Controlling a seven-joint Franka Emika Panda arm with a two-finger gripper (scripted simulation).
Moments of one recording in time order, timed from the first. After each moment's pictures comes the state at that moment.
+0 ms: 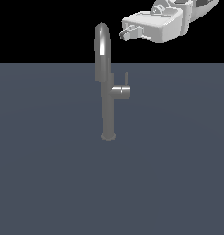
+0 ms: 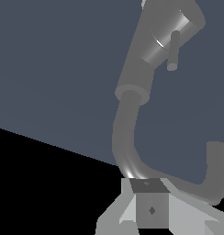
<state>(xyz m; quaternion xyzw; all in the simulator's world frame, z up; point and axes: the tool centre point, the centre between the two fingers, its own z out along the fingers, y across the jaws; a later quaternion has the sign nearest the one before) -0.004 -0.036 0.357 -0.73 0.39 0.39 0.40</state>
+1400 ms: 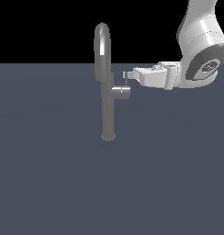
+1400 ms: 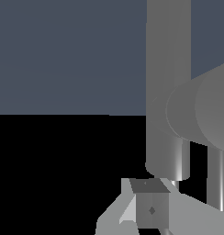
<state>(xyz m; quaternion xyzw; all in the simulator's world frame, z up) 0.037 -0.047 0.249 -0.50 0.50 0.49 0.51</state>
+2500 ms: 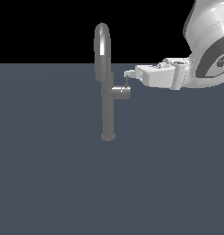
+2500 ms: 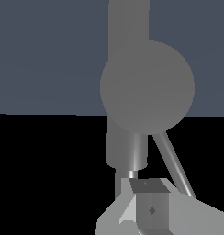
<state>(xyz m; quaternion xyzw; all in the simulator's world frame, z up) -0.007 -0.046 0.258 -0.50 0.51 0.49 0.51</state>
